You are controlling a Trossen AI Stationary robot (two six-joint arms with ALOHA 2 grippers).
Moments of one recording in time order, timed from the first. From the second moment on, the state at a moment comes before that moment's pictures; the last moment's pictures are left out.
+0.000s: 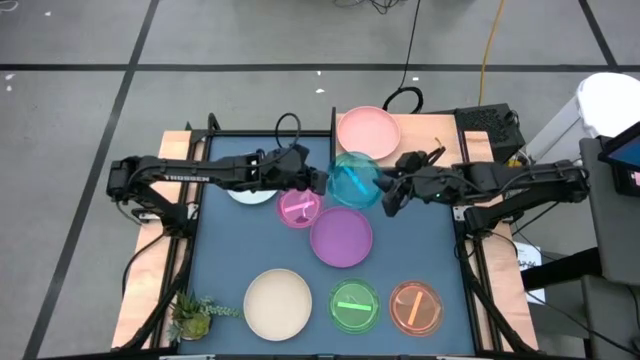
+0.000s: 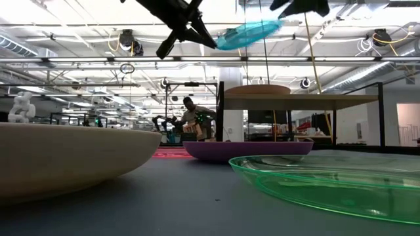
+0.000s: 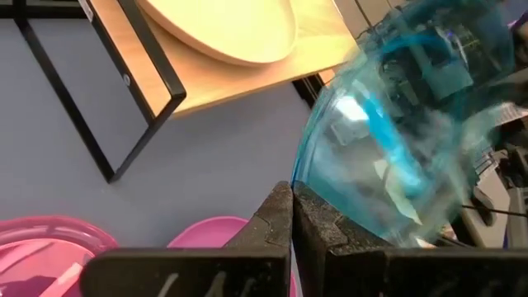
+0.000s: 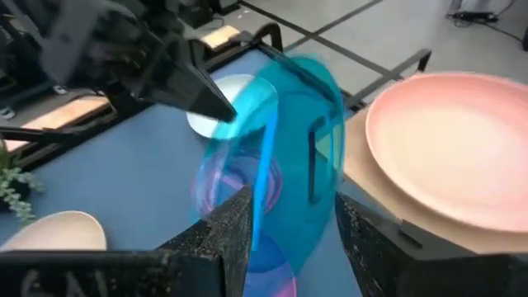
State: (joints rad) left arm 0.12 1.52 1.23 -0.23 -0.19 -0.93; right arm 0.13 1.10 1.16 -0.70 0.55 0.58
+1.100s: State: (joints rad) left arm 0.10 1.52 1.23 -0.22 -0.10 -0.90; right arm 0.13 1.09 1.10 -0.64 0.56 0.68
